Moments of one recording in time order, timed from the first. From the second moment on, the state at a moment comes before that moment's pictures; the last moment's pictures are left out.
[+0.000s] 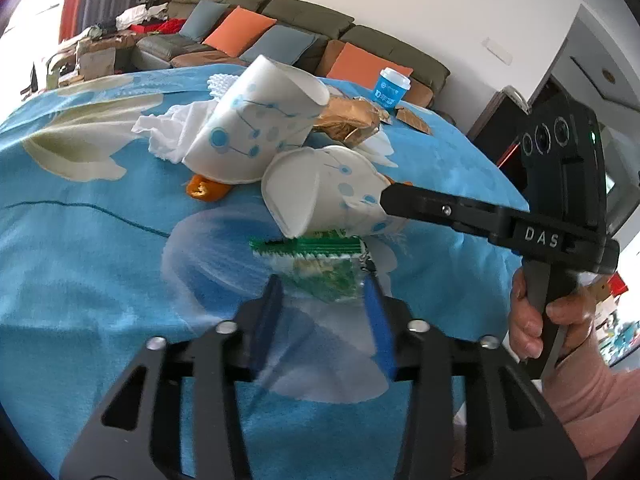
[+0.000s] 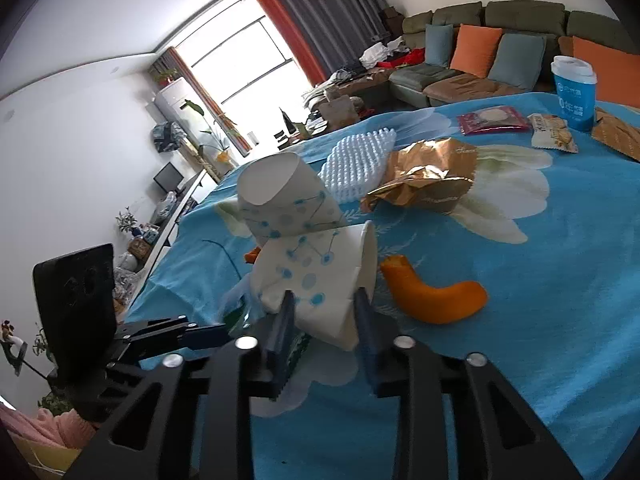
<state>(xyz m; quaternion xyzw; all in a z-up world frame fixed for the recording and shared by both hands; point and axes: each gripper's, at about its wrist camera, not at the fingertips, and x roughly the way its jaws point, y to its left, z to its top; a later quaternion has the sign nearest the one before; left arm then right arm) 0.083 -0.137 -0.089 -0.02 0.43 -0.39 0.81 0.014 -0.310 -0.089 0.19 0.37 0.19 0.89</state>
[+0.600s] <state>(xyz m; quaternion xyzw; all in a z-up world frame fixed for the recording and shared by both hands) 0.092 -0.117 -0.090 -0.06 0.44 -0.37 0.82 0.008 -0.299 -0.086 0.20 0.37 0.23 0.88</state>
